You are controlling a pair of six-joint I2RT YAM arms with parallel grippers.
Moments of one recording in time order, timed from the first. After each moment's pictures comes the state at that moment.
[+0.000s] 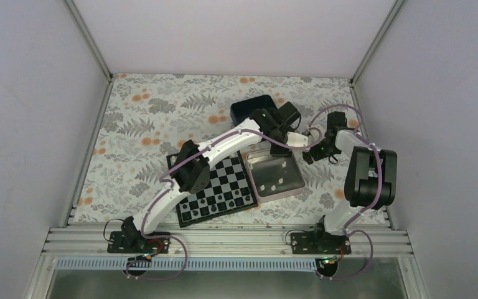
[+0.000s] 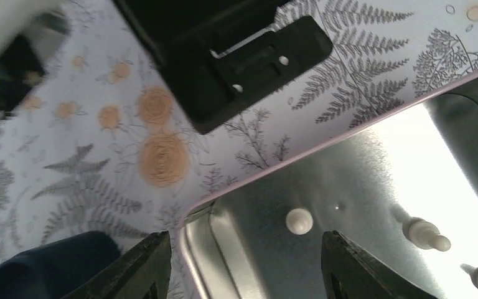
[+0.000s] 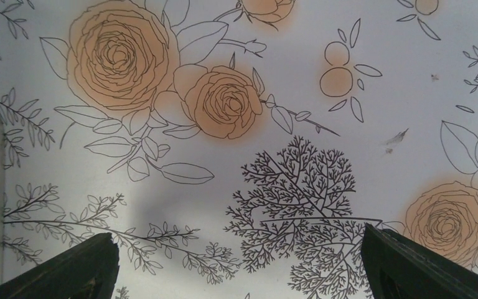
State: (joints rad) left arm -0.96 2.49 2.45 -0.99 0.23 0.75; right arm -0.12 1.68 0.97 -0.56 -0.12 -0.52
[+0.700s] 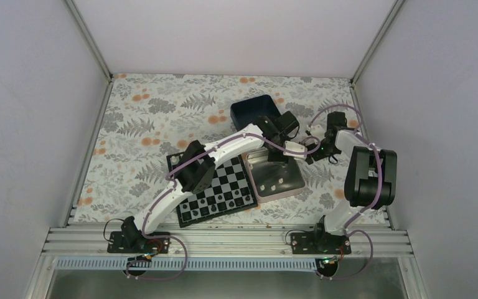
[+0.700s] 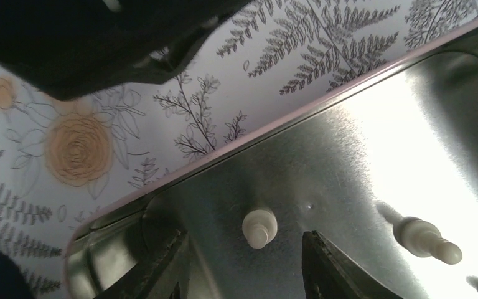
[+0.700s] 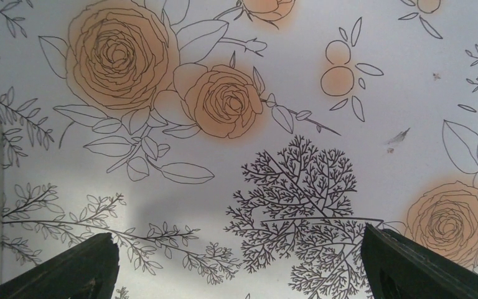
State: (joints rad) left arm -0.97 2.54 2.38 -0.98 0.27 0.75; right arm -0.12 1.68 0.97 -0.56 -0.12 -0.52
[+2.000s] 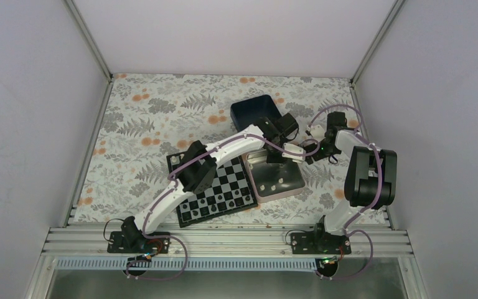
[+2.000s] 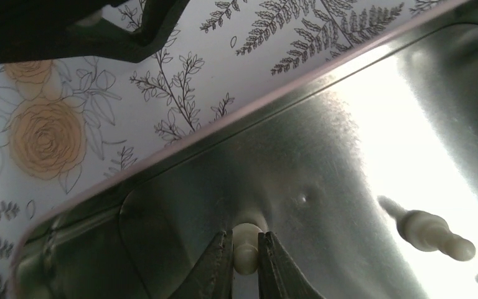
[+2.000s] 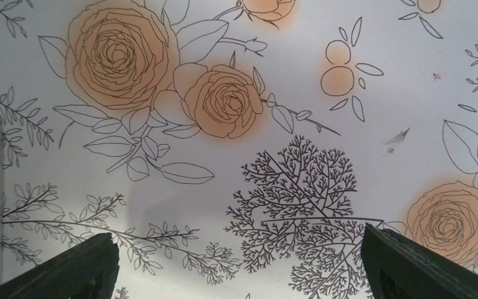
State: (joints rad) left arm -0.97 2.59 2.40 -0.99 0.27 0.76; right arm -0.12 1.68 0.97 -0.56 -0.12 -0.52
